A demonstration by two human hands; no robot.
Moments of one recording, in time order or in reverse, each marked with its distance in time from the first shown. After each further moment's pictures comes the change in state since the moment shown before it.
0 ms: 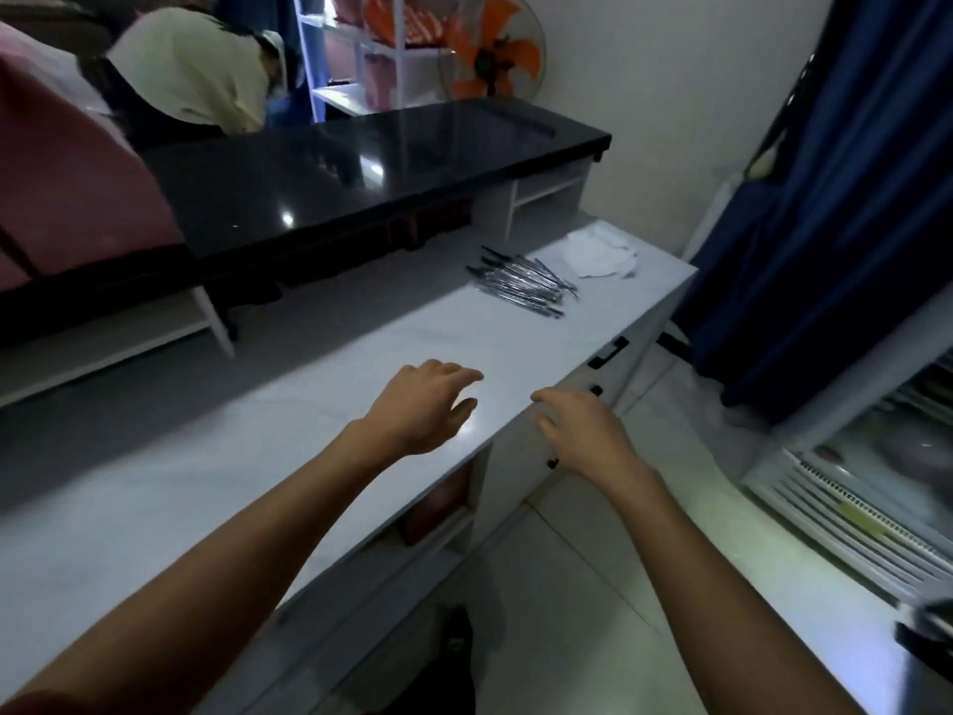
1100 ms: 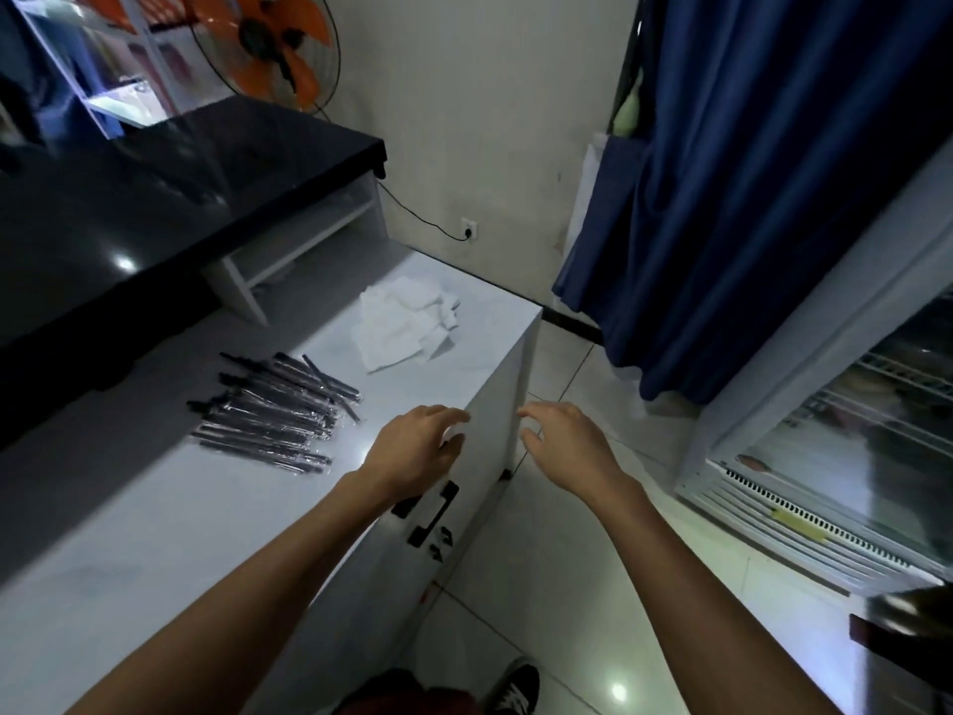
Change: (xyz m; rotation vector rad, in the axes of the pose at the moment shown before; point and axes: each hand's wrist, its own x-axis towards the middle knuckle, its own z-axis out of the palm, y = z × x) left_hand 0.481 0.178 0.161 -0.173 -0.147 0.102; right_hand 0.270 0.412 -0.128 0.148 0.028 0.191
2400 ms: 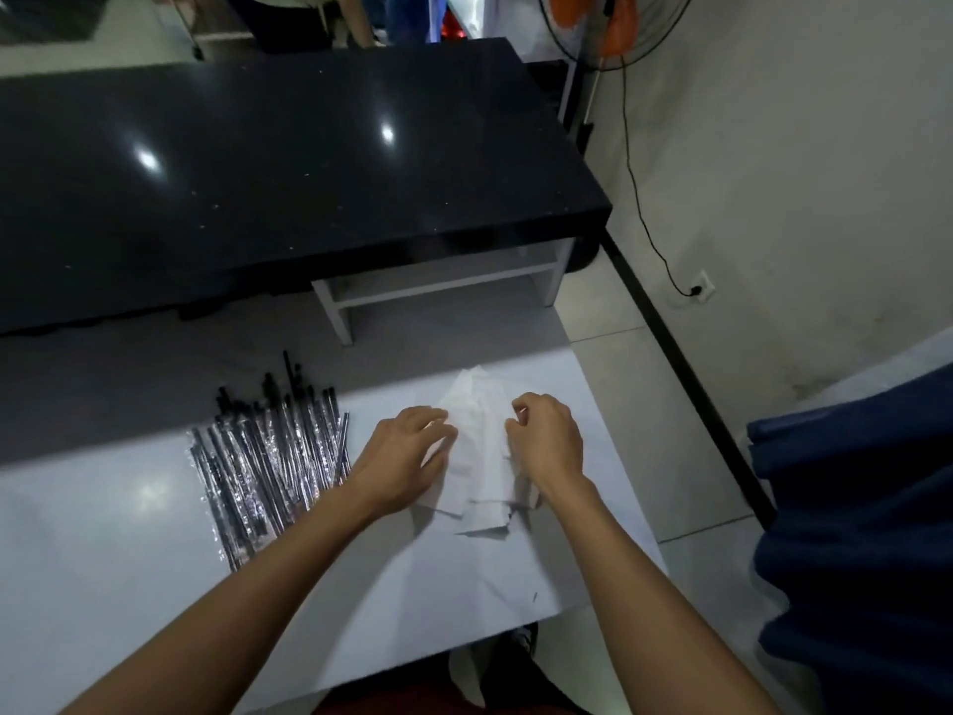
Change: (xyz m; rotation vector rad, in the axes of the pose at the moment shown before) left_hand 0.181 -0.173 0.010 -0.018 0.322 -0.592; right_hand 0.413 -0.078 0.054 -0.034 -0.252 -0.333
